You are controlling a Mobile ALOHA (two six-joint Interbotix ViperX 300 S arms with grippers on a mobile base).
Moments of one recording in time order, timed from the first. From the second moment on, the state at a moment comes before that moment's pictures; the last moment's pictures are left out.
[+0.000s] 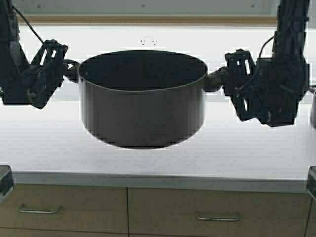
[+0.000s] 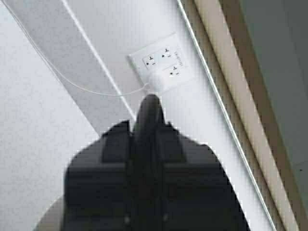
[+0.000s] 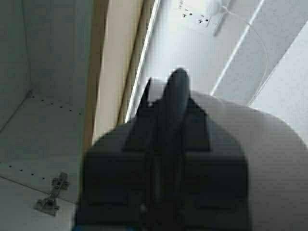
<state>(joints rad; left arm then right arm) -0.30 0.45 0.95 -0.15 -1.53 -1.06 0.48 0.60 0.94 0.11 -1.74 1.26</state>
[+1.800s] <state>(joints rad) -0.34 -0.21 0.85 -0.25 -0.91 -0.89 0.58 -0.05 0.87 0.21 -1.17 1.17</state>
